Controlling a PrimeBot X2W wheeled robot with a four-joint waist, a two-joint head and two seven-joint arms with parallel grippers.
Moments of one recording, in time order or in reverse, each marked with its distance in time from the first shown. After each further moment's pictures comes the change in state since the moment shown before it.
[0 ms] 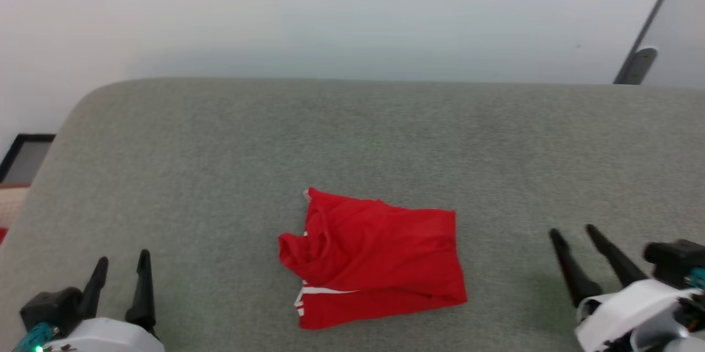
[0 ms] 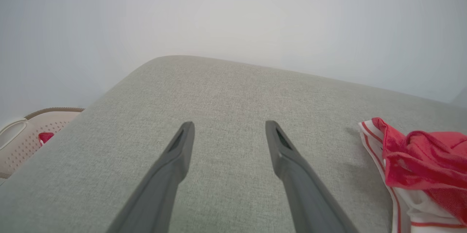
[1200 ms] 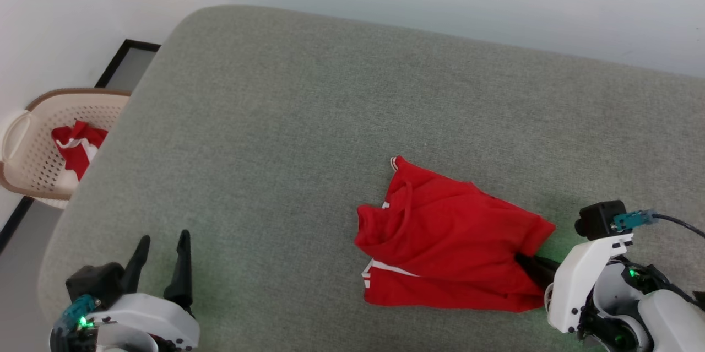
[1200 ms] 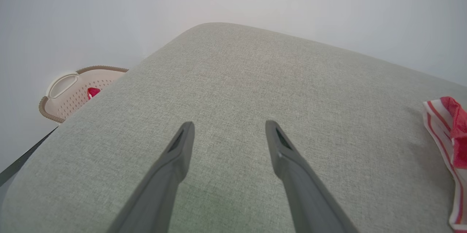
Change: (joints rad) left arm -0.124 -0.071 -0.067 0.109 0.023 -0.048 -0.009; right arm -0.203 -0.001 0.149 0.173 0.150 0.000 0.515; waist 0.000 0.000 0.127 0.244
